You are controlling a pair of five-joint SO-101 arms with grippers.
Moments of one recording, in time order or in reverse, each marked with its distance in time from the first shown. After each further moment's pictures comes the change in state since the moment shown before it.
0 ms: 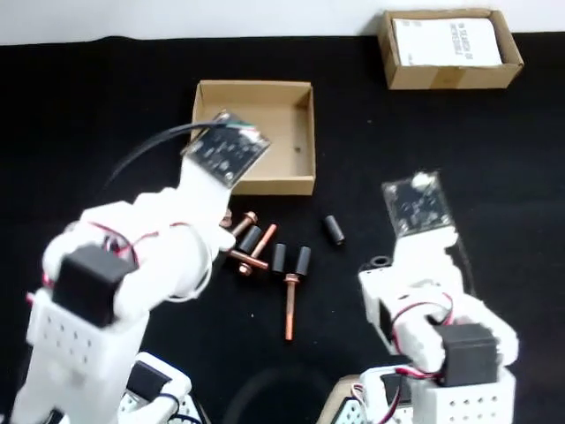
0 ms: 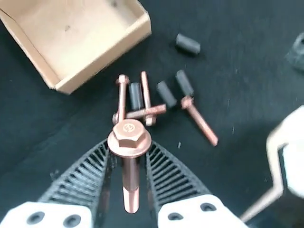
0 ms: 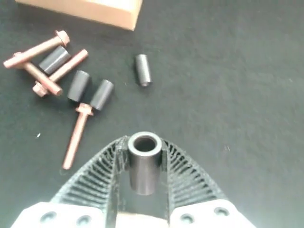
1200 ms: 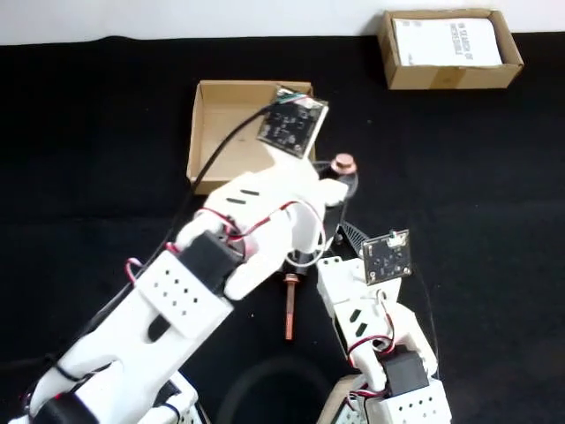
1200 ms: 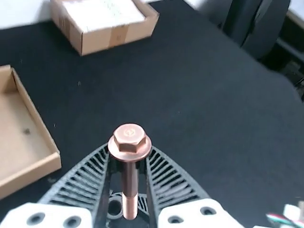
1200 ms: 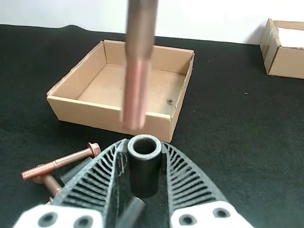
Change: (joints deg) left arm 16.0 14.0 13.4 -53.0 24.8; right arm -9.9 -33.3 53.6 -54.5 -10.5
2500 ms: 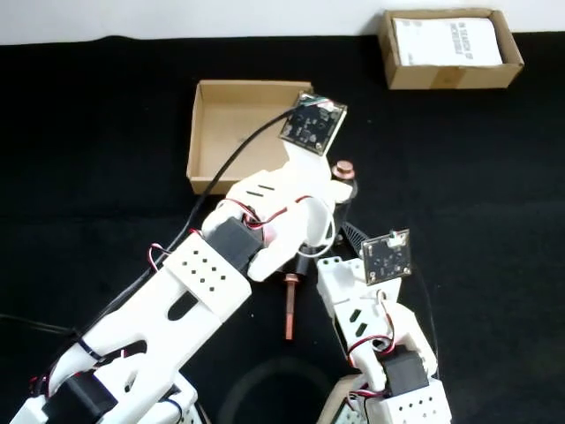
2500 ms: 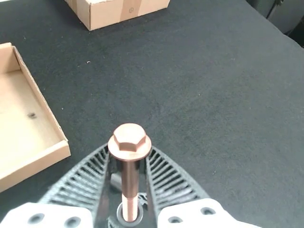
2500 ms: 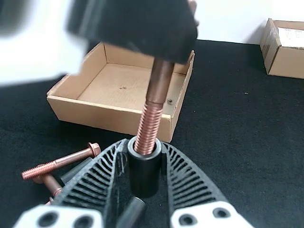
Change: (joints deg) left arm -1.0 7.6 1.7 -4.2 -2.3; right arm 0.0 0.0 0.0 0.0 0.0
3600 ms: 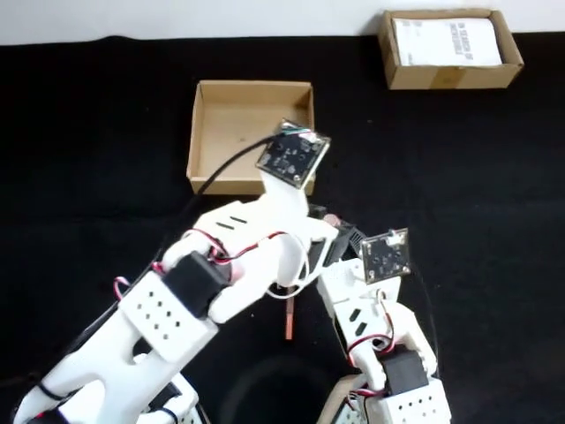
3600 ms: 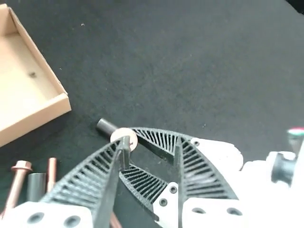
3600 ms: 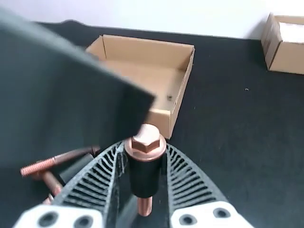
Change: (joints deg) left arm 3.0 -16.9 4.4 18.4 -0.2; right arm 0.1 0.0 0.0 0.1 0.0
